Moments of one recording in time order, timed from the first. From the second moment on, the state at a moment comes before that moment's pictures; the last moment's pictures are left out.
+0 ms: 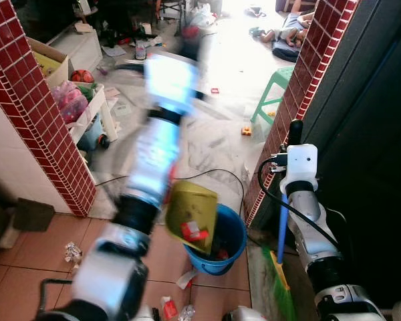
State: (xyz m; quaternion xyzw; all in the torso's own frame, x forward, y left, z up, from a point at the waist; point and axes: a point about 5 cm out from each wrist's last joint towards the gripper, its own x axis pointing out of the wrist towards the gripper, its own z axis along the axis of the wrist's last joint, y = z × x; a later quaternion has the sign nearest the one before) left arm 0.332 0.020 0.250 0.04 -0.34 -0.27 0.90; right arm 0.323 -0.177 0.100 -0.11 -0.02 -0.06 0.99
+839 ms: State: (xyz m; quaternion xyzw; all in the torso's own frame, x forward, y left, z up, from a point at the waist) left arm 0.294 -0.018 0.279 0.05 -0.32 -0.47 0.82; right arm 0.329 -0.173 0.098 -0.12 -0.01 -0.05 0.99
